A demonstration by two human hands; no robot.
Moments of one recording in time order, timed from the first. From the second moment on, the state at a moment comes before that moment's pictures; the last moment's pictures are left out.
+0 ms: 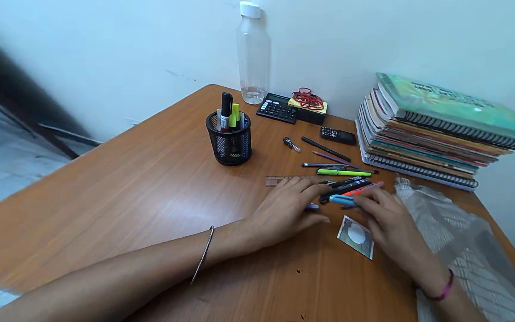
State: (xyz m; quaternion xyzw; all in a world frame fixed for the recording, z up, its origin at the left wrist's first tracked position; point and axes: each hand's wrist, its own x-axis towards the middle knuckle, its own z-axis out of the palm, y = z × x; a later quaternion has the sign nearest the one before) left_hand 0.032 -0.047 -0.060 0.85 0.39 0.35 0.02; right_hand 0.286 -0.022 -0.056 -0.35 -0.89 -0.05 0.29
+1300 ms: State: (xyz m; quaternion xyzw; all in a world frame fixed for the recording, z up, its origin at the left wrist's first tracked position) left_hand 0.013 -0.030 -0.065 0.90 0.35 0.27 -0.06; right_hand 0.284 -0.025 -0.051 -0.47 -0.86 0.15 0.16
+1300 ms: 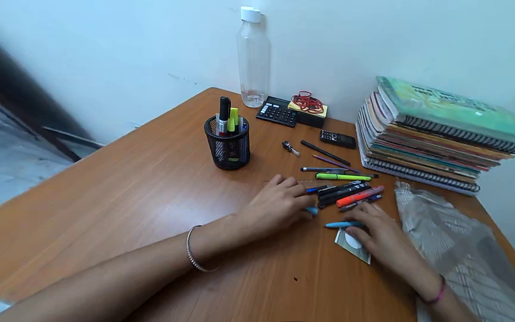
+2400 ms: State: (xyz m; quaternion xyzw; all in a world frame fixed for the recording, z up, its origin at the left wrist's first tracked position) left_hand 0.097 0.007 -0.009 0.76 0.60 0.04 0.26; right_hand 0.267 0.039 -0.043 -0.49 -0.85 0.15 0.13
